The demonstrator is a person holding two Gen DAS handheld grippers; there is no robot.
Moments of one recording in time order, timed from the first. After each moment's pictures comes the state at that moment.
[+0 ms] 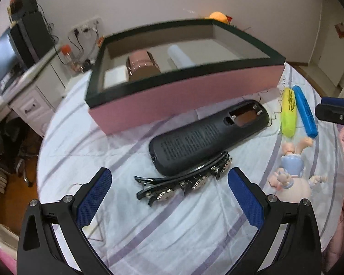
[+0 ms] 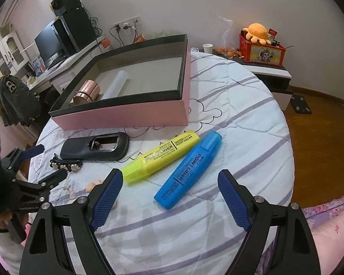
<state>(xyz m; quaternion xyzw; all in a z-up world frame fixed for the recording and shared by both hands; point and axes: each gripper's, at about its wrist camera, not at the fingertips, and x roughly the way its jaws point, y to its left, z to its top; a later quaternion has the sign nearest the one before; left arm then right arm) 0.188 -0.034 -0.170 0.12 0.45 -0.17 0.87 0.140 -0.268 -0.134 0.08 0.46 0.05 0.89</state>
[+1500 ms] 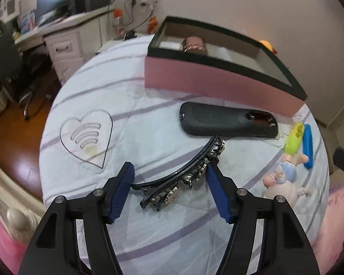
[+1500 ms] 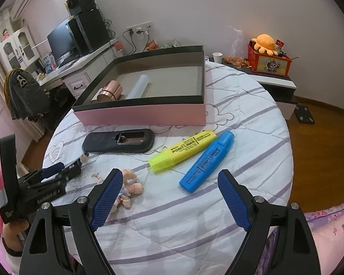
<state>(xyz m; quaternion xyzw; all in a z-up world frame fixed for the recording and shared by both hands) 0.150 -0.001 -0.177 -0.05 0.47 -0.05 0.88 0.109 -0.245 -0.112 0.07 0.43 0.07 0.90</state>
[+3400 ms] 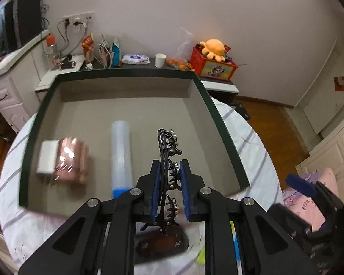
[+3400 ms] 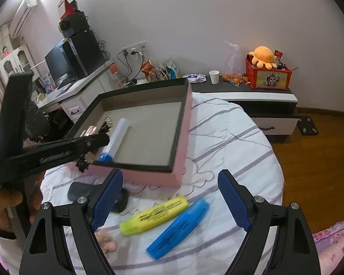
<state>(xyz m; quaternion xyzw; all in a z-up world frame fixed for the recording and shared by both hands) 0.297 -0.138 -0.104 -0.03 0.46 -0.20 0.87 0.185 -0.304 -0.097 0.10 0.39 0.07 0.91</state>
